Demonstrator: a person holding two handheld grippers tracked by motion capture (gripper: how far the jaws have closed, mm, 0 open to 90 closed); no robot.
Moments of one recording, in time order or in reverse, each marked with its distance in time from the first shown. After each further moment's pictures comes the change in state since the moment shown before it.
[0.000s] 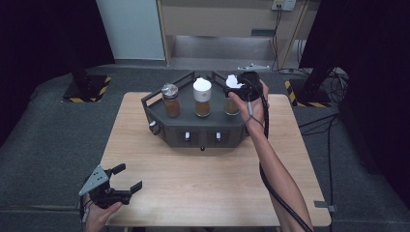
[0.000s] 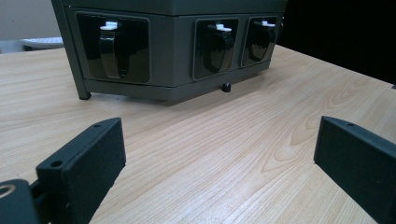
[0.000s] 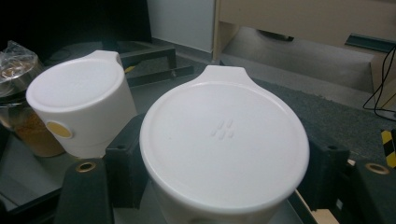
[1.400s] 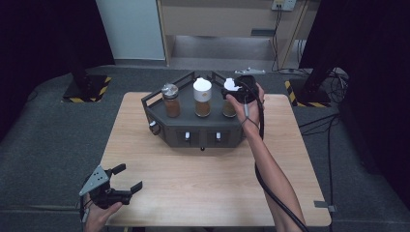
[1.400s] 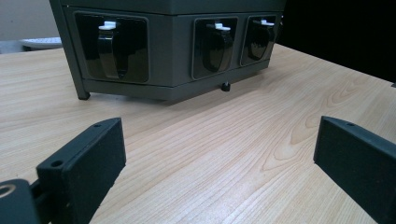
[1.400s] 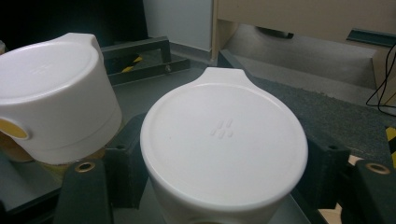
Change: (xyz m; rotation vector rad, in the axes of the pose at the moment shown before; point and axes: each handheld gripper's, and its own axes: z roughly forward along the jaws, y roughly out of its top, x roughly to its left) left arm 0.000 0.001 0.000 0.003 -0.003 0.005; right arm -0.002 -0.015 0.024 -0.006 -0.005 0.015
